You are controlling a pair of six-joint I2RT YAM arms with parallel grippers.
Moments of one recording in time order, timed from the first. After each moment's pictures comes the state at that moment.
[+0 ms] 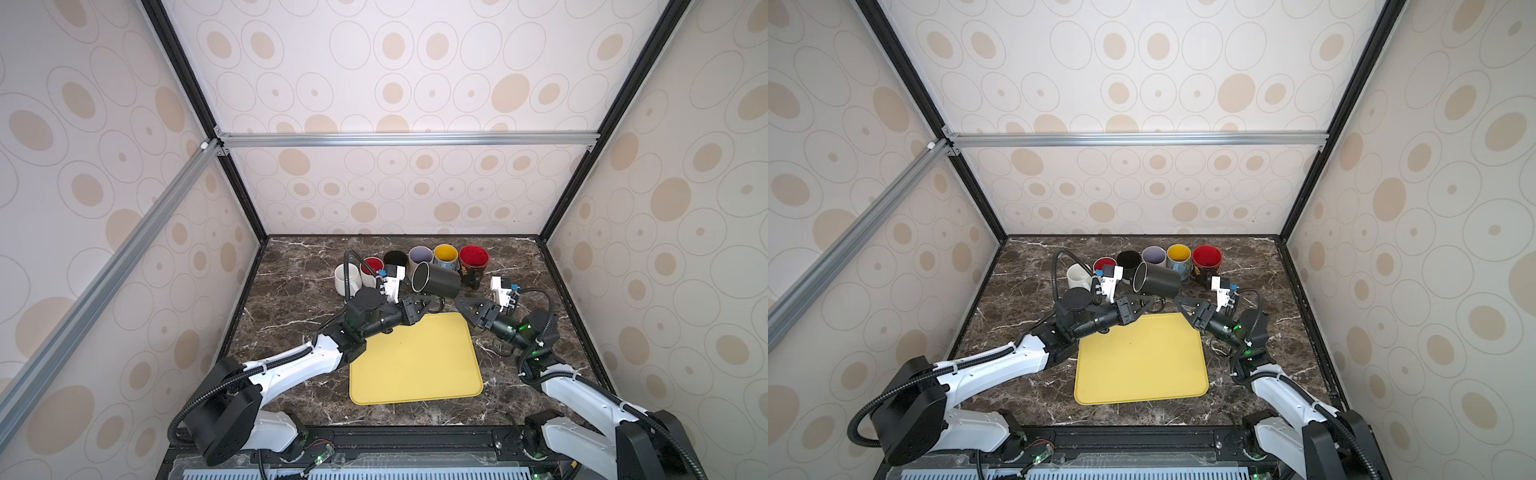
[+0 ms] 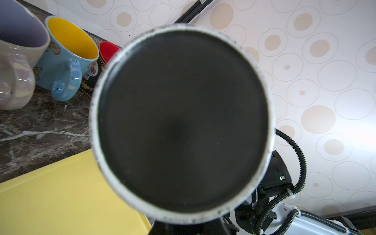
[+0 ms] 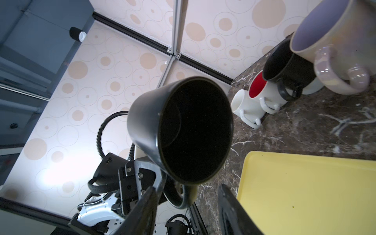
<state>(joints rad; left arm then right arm) -0.77 1.36 0.77 0.53 0.34 -0.96 0.26 1.05 0.35 0.83 -0.76 1.23</state>
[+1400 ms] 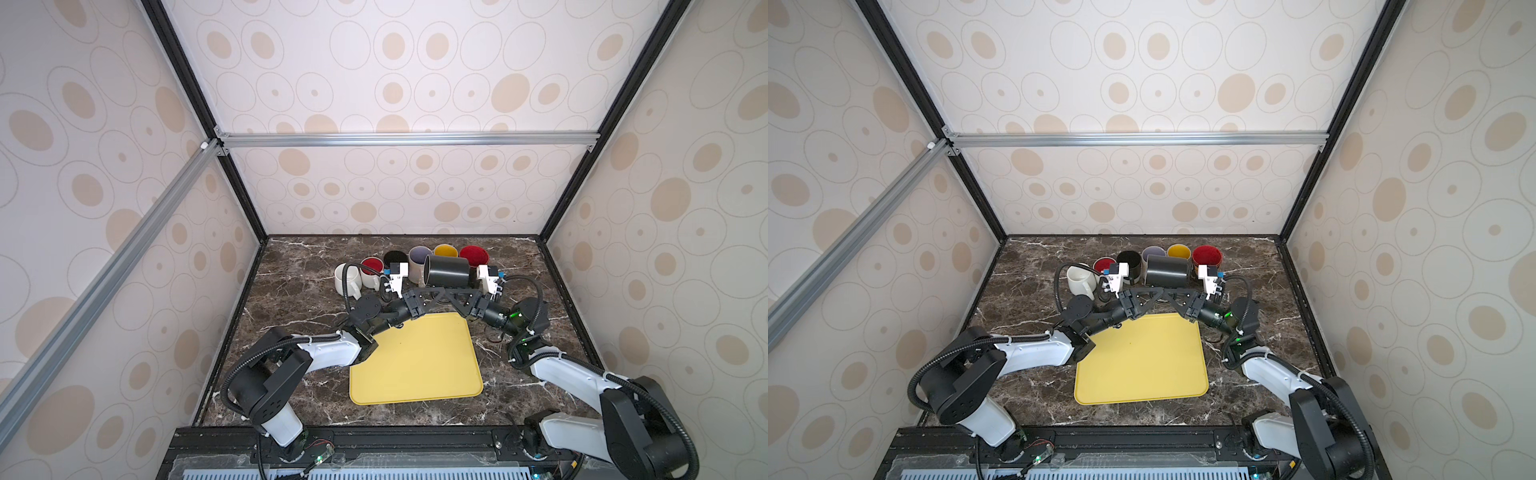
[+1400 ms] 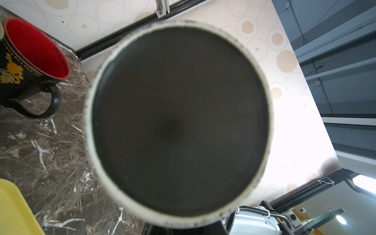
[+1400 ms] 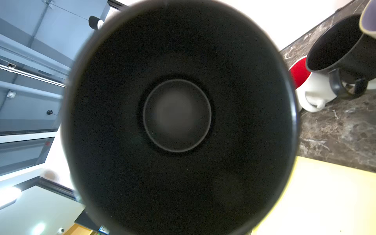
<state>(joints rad) -0.77 1.63 0.75 1.15 0.43 -1.30 0.32 1.24 0.46 1.00 -0.81 1.34</state>
